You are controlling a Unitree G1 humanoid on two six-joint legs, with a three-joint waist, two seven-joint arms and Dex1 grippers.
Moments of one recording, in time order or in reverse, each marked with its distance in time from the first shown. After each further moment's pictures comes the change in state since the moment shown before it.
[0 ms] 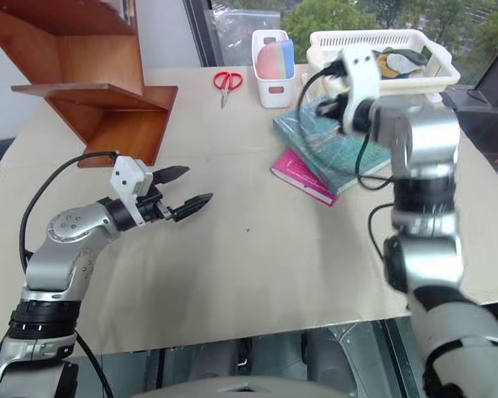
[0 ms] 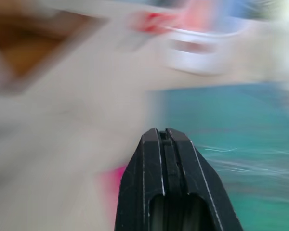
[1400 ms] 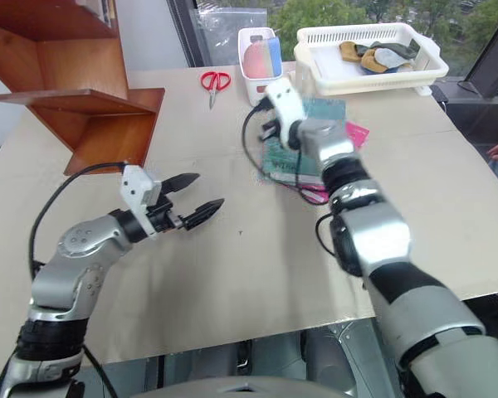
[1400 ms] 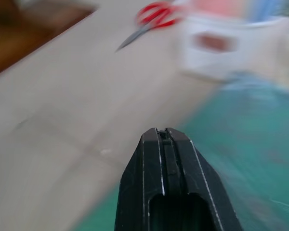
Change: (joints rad) left arm 0.123 -0.019 0.020 -0.165 -0.042 0.075 0.087; right arm -0.124 0.382 0.093 0.580 -0.132 -0.576 0.061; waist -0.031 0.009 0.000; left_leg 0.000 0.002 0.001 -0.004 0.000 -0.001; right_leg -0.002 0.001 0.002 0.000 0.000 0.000
